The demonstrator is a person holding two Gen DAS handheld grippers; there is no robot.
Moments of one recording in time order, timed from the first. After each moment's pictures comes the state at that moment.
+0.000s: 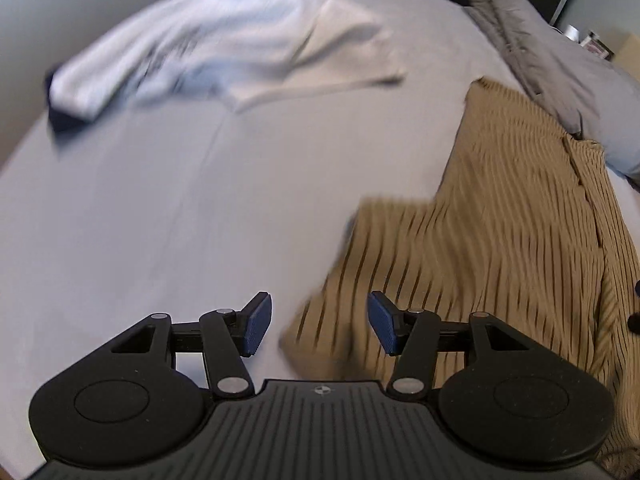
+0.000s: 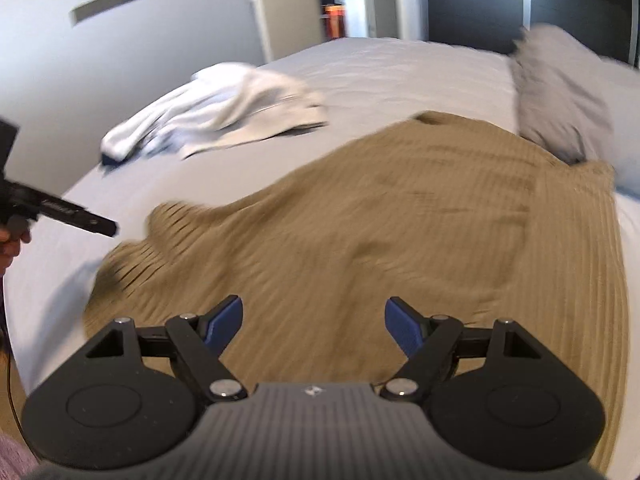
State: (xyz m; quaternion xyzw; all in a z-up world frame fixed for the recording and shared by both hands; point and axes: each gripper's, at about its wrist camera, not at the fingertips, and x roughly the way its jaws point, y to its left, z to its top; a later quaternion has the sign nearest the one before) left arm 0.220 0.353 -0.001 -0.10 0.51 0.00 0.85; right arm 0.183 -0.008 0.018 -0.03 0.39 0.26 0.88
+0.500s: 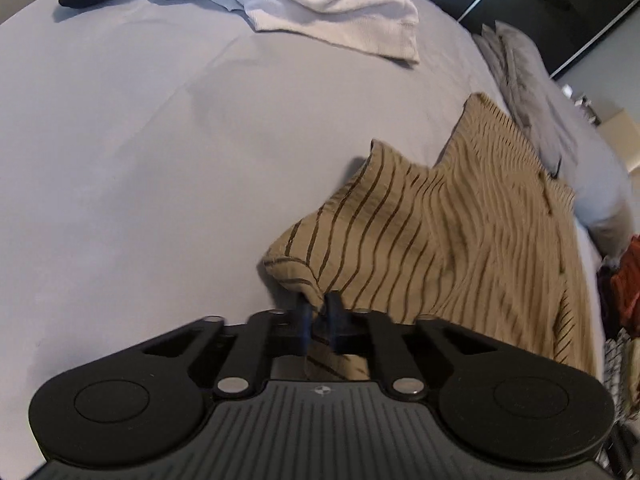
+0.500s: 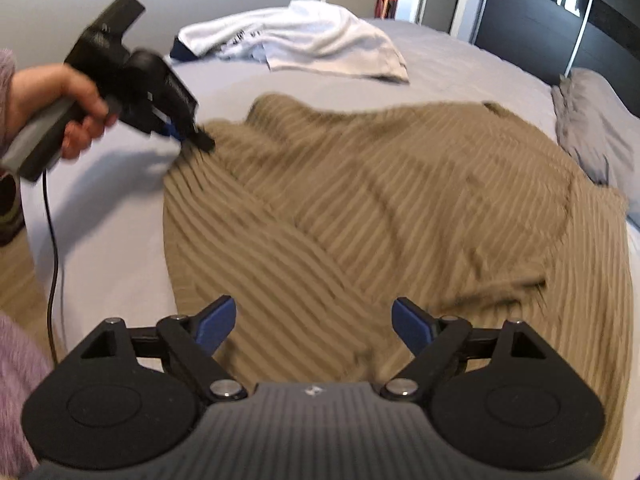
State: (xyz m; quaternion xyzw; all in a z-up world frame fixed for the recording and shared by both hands) left arm 0.185 0.385 -0.043 -0.25 0.49 -0.03 0.83; right arm 0.060 0.049 -0.009 -0.15 0.40 0.27 0.86
